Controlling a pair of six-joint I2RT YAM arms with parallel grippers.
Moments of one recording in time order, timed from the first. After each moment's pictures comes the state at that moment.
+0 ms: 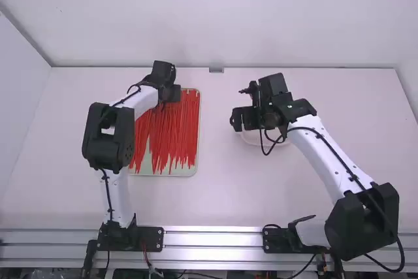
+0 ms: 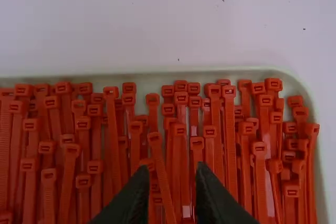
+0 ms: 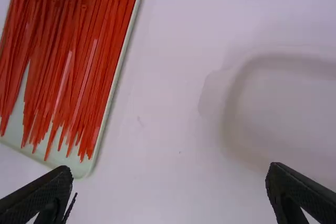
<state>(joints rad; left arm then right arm) -0.12 2.11 1.47 -0.30 -0.01 -0.12 0.34 1.48 1.19 -0.75 -0.26 0.15</state>
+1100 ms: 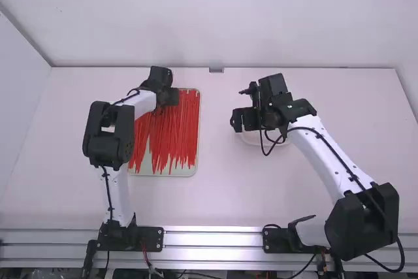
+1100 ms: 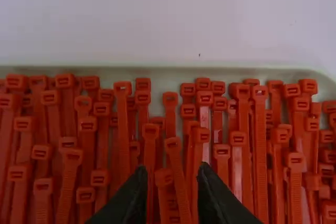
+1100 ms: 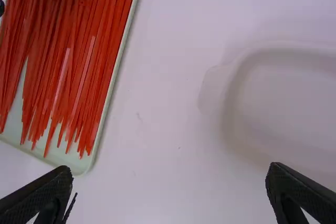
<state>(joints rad) -0.09 2.14 1.41 -0.20 0.02 -0.14 0.34 1.48 1.19 -0.76 -0.26 0.15</state>
